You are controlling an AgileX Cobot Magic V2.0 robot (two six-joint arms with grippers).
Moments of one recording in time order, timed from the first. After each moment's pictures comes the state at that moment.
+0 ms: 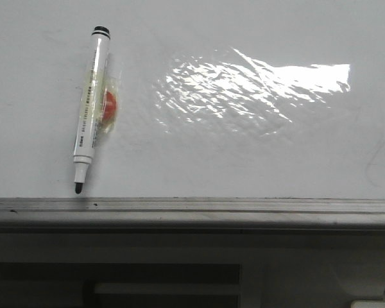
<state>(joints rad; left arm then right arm) 0.01 0.00 0.00 0.19 0.25 -0.11 -0.08 -0.01 0.01 -0.04 0.28 0.09</state>
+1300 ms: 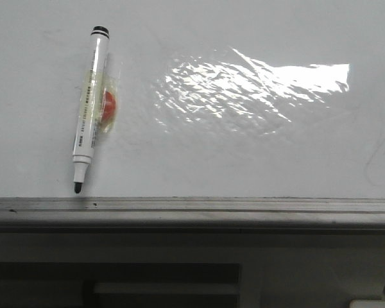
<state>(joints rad) 0.01 0.10 -0.22 0.05 0.19 -0.11 -0.03 0.29 -0.29 0.05 0.51 0.09</state>
